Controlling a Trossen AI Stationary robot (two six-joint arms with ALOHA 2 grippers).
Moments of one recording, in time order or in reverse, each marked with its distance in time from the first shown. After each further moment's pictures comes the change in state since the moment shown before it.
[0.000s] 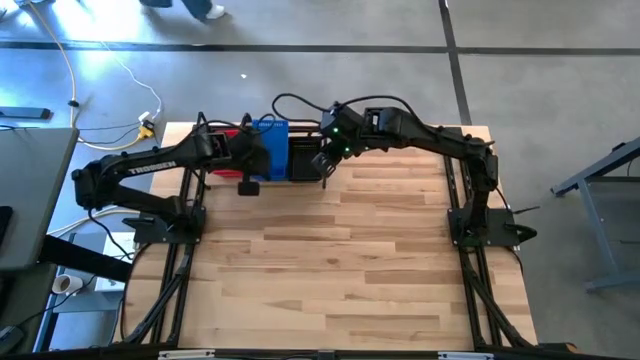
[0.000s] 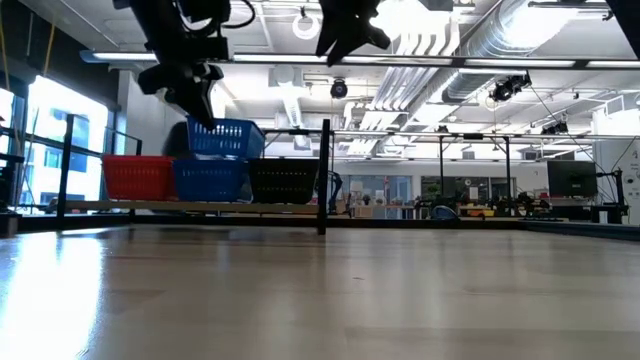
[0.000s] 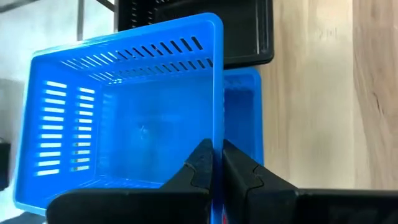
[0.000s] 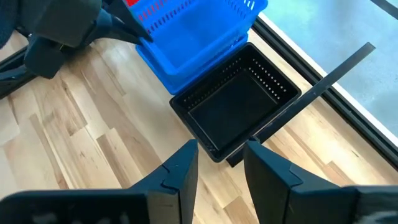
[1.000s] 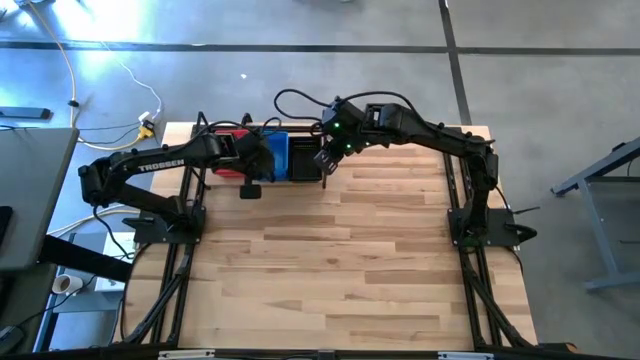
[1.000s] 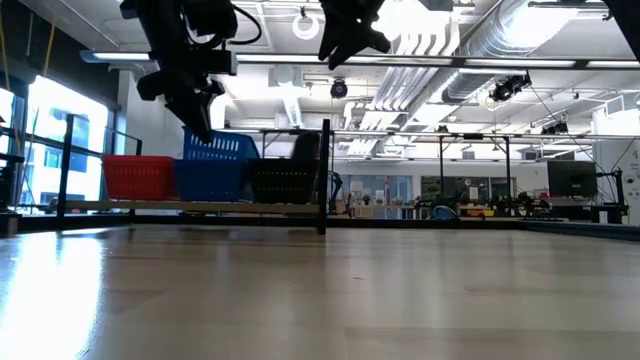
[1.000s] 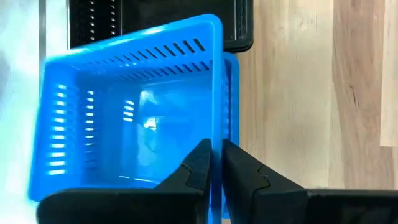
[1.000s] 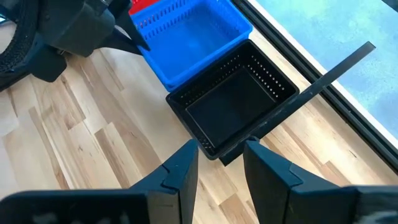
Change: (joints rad) left arm 0.012 0.071 0.000 -0.030 0.068 -0.046; right arm -0.033 0.000 0.000 -0.012 -0.040 -0.039
